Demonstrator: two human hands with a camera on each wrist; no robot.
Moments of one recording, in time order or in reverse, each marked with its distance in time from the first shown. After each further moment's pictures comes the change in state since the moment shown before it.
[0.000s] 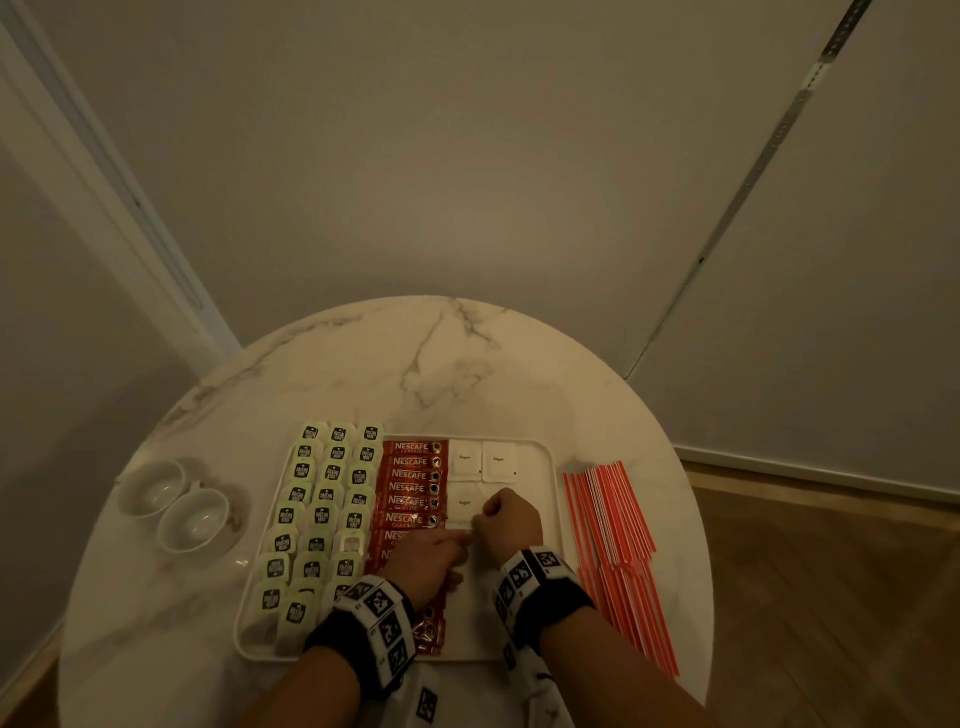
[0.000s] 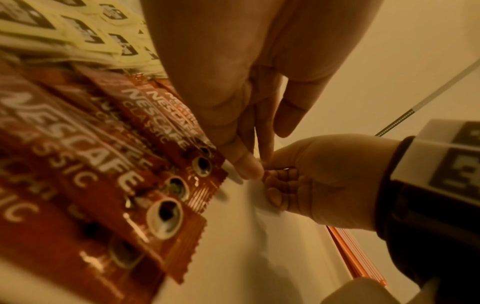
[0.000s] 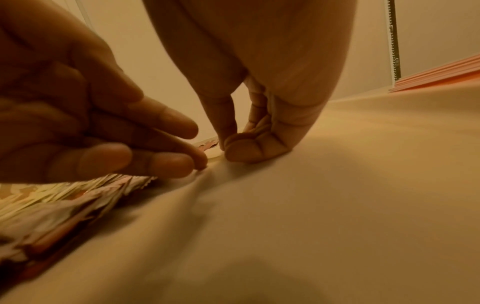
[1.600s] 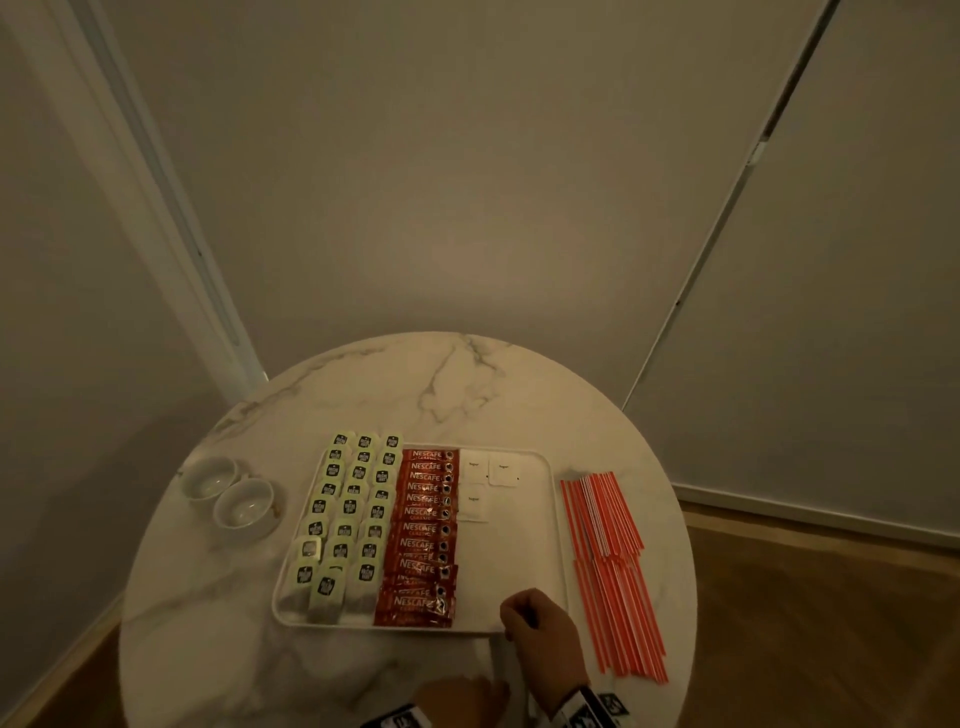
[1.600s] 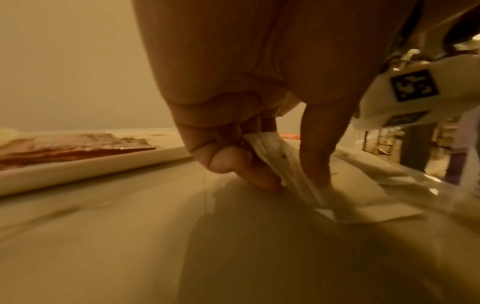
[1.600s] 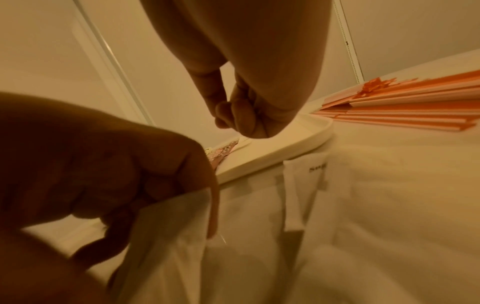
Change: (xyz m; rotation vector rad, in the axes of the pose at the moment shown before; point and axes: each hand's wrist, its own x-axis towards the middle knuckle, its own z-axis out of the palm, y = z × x) left_hand -0.110 -0.075 0.052 1.275 -0.182 0.092; right_hand -0.138 0.076 -0.004 0.337 -0.002 -0.117
